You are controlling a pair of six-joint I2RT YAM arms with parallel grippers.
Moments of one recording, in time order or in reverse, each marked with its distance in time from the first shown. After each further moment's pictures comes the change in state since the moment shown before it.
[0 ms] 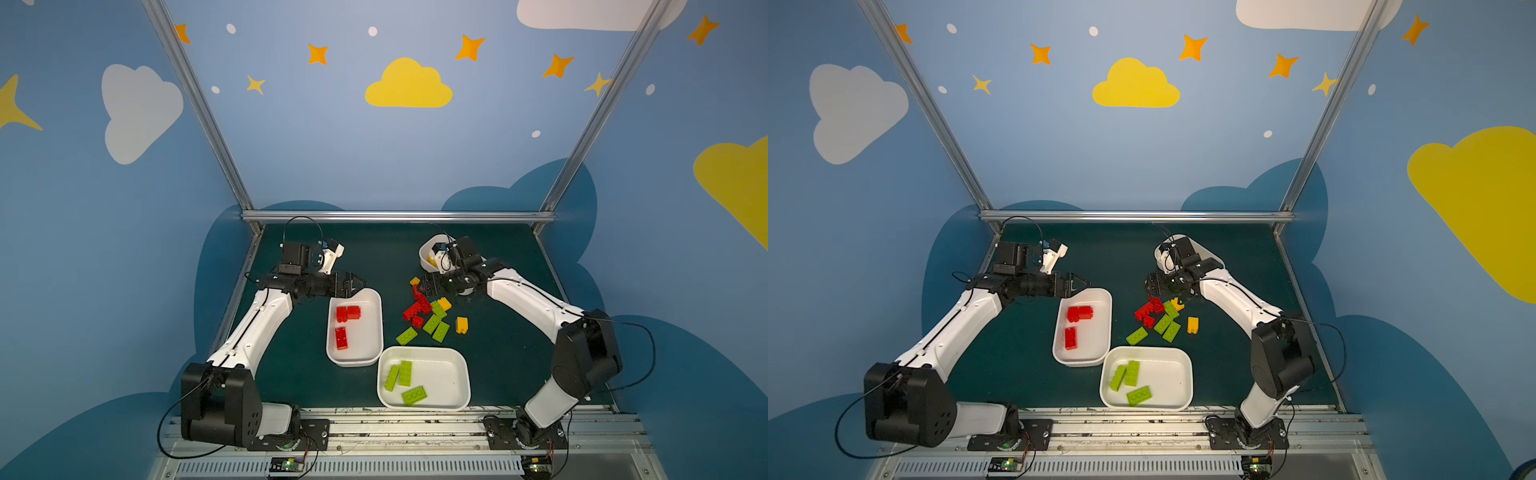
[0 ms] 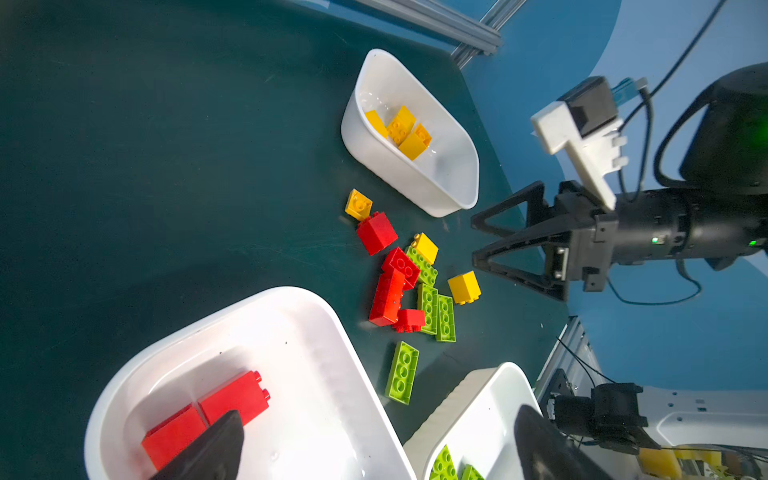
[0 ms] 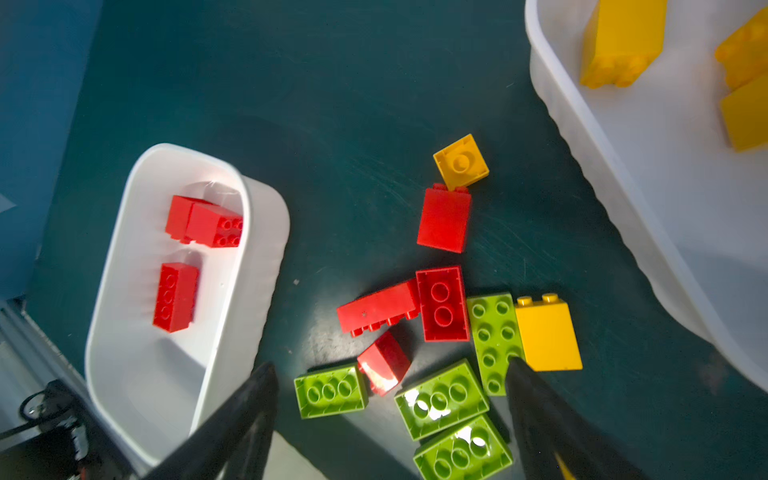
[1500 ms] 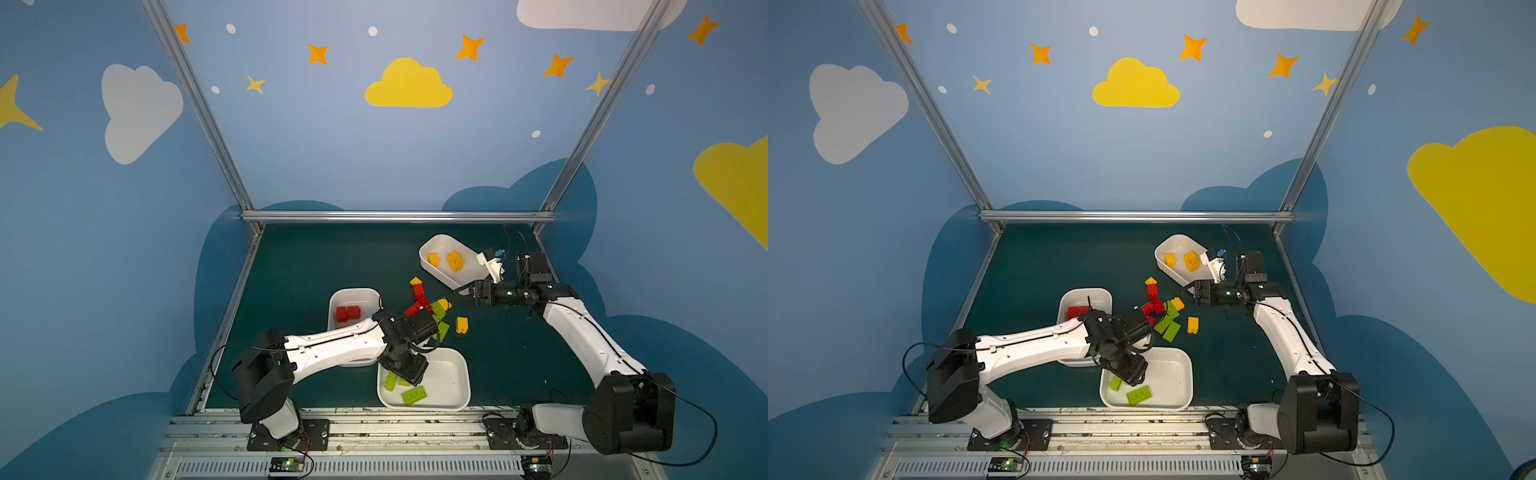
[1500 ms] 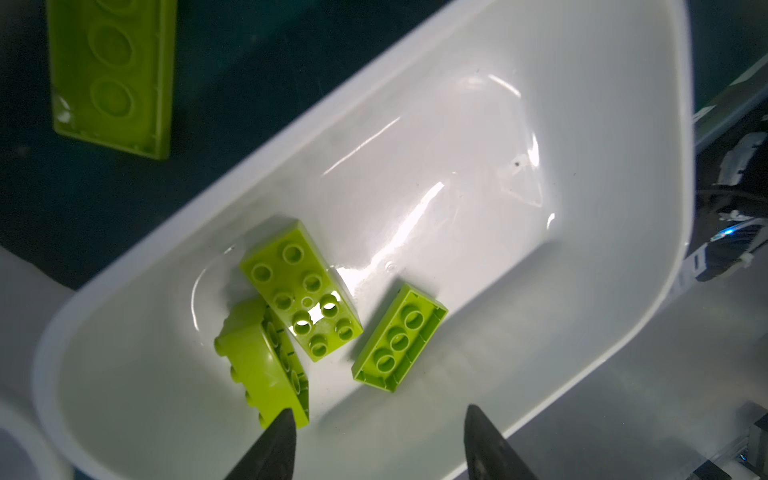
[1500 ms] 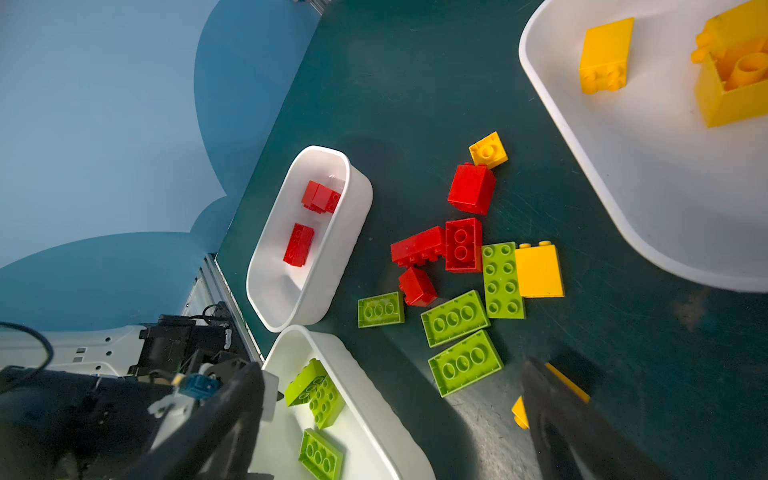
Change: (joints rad) left arm -0.959 0.264 0.176 -0.414 -0.548 -0.358; right arm -0.420 -0.410 -0.359 0.059 -0.619 -0.225
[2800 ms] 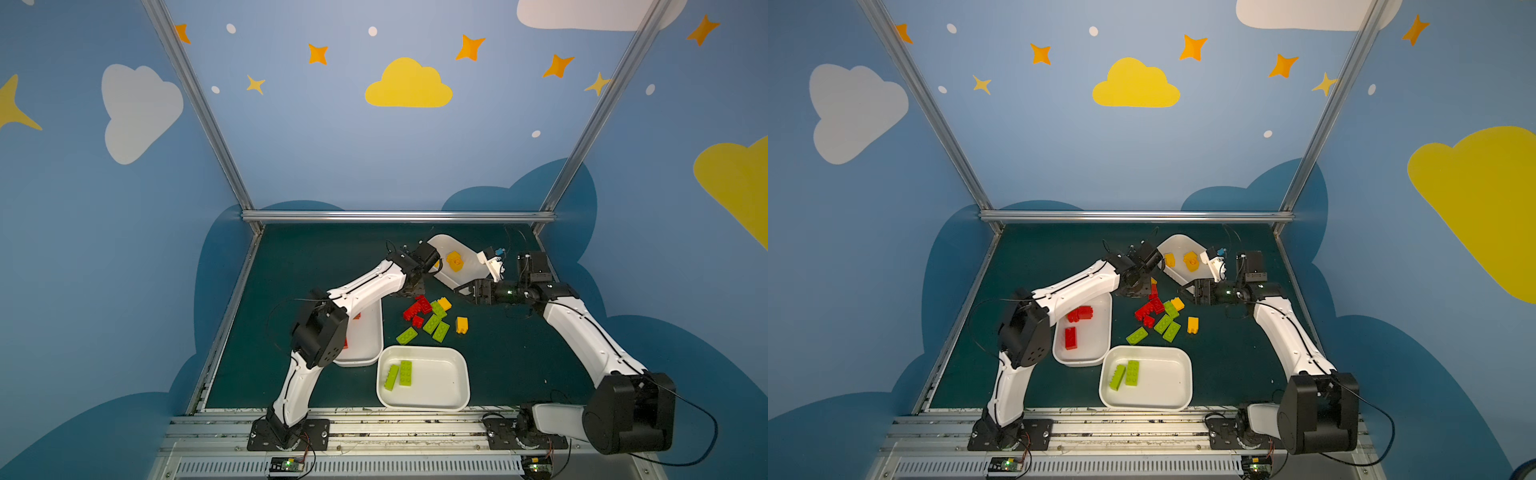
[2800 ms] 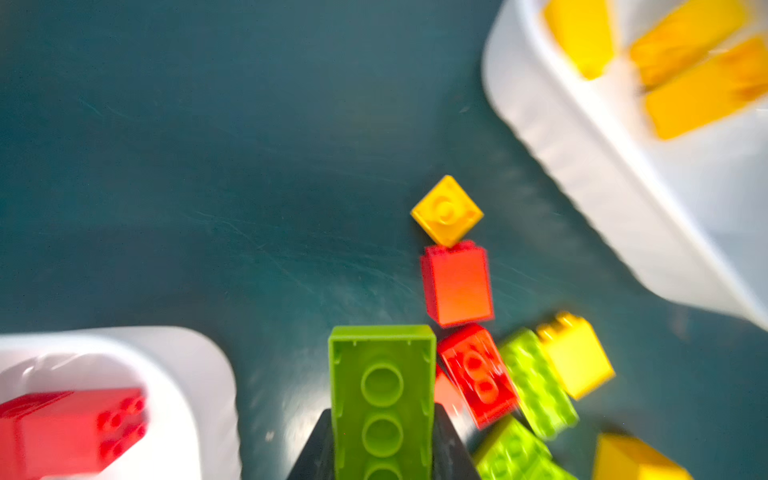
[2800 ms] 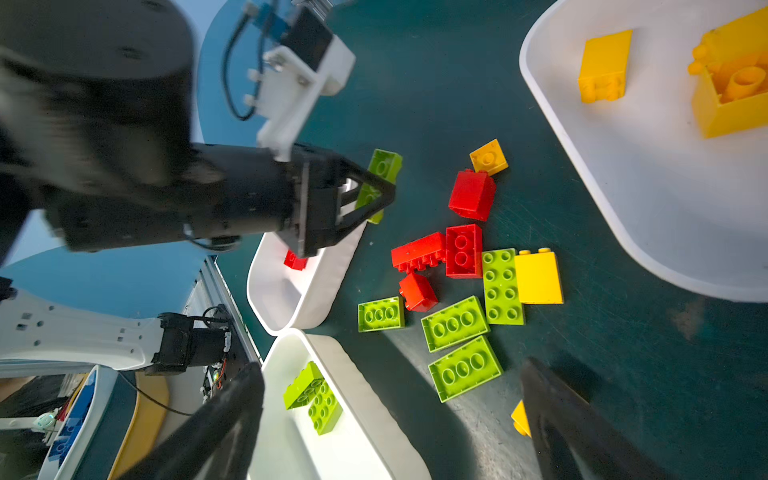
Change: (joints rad) left arm 0.267 0.412 0.578 -0.014 -0.454 -0.249; right arm -0.007 0.000 0.006 0.011 -0.002 0.004
